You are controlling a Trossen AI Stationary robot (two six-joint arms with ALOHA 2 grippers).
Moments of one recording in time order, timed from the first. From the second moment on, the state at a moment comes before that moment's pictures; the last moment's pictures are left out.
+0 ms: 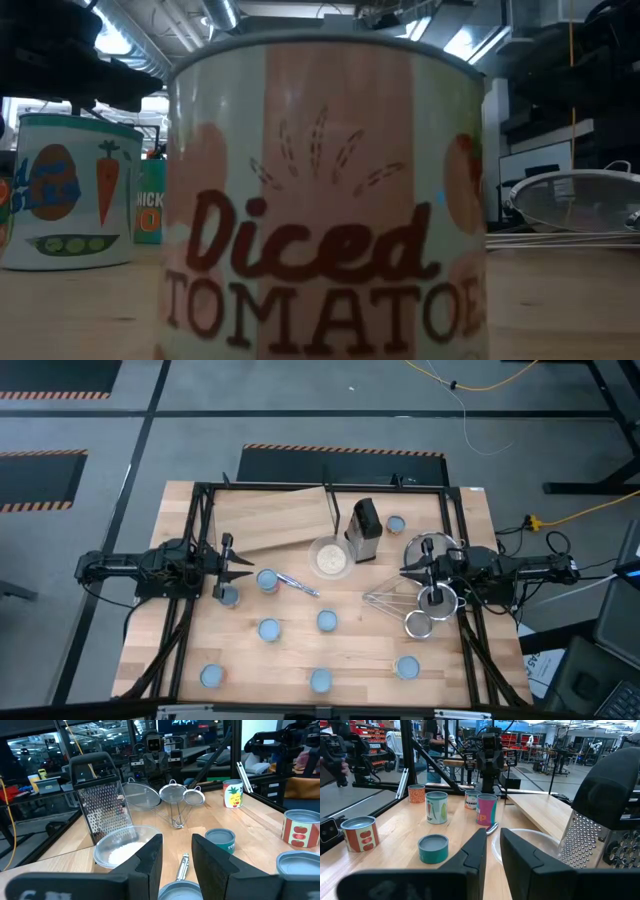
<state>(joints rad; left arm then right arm) 0.04 0.01 0.01 0.01 0.09 0.14 0.08 0.05 0.01 0.02 0.02 -0.06</state>
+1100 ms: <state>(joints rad) 0.04 0.01 0.01 0.26 -0.07 -0.02 0.08 0.05 0.01 0.02 0.02 -0.06</state>
